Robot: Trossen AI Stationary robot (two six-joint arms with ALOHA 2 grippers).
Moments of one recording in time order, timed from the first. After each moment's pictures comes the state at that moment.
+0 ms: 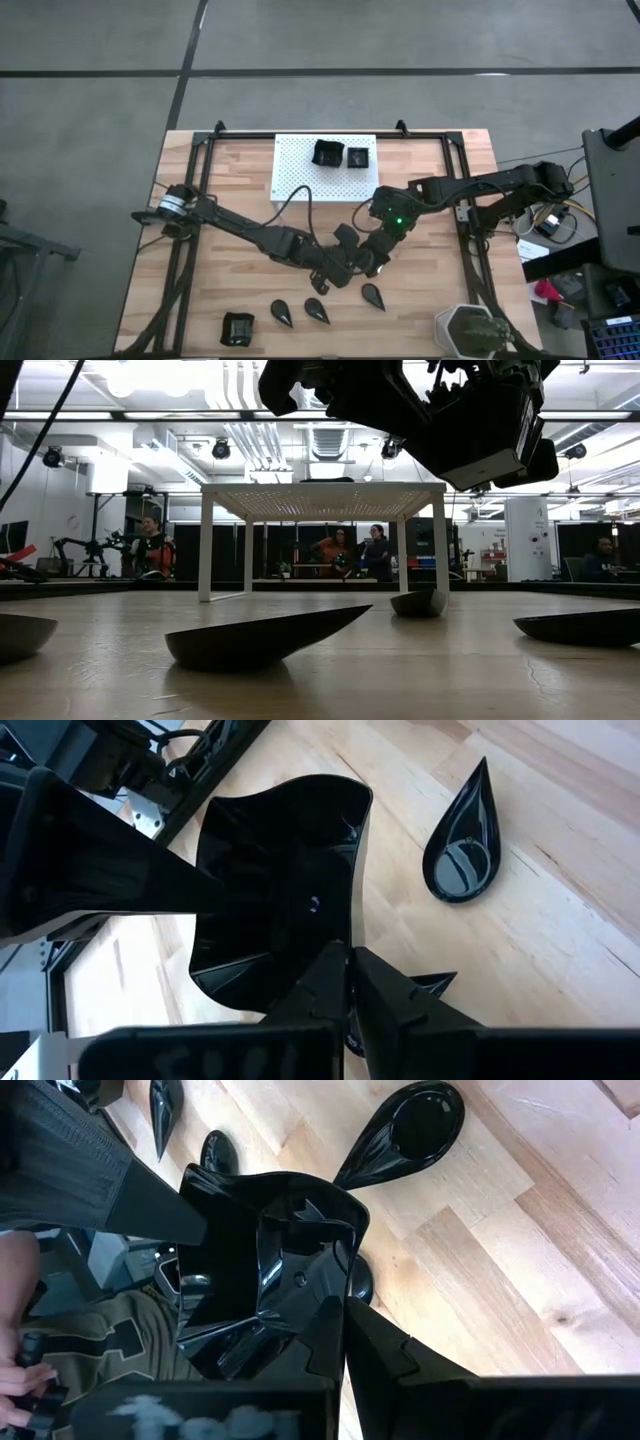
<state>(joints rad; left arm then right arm) -0.30 1.91 1.53 -0.31 -0.27 0.56 0.03 1.36 0.96 -0.63 -0.47 0.99</state>
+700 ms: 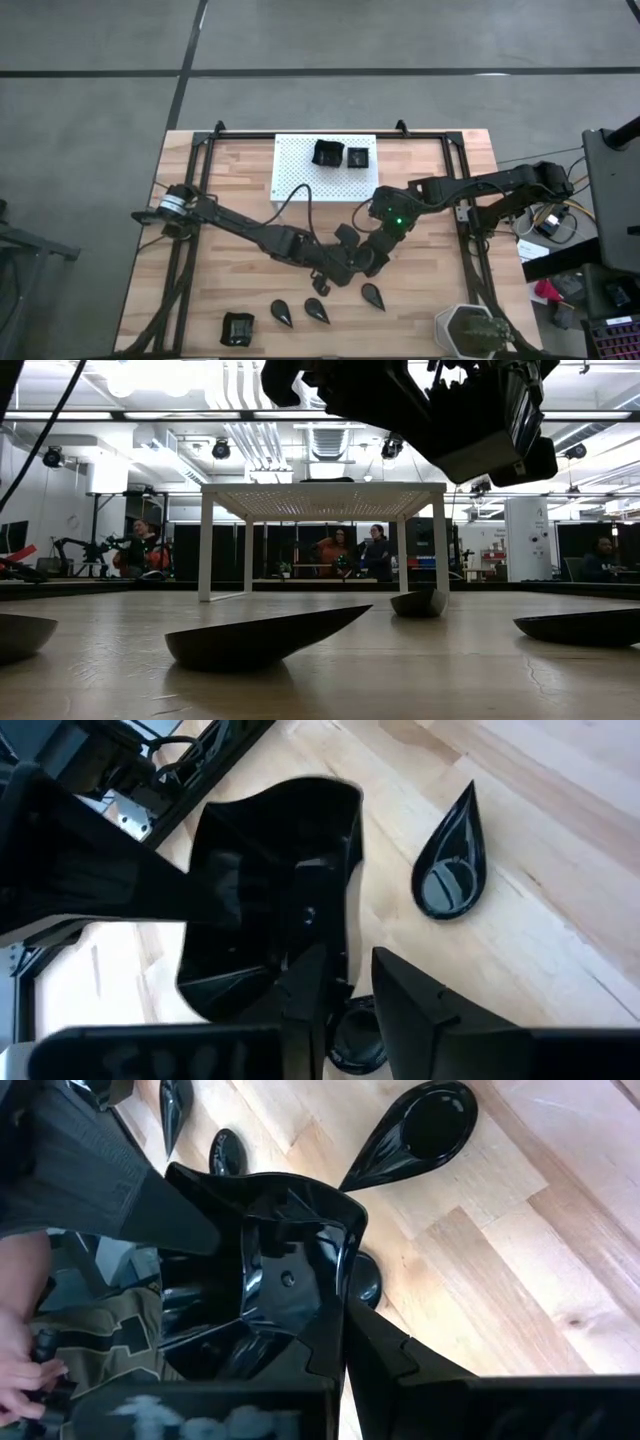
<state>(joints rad) -0.31 1.91 1.53 -0.30 -0.21 0.52 0.03 1.36 0.96 -0.63 -0.48 0.99</state>
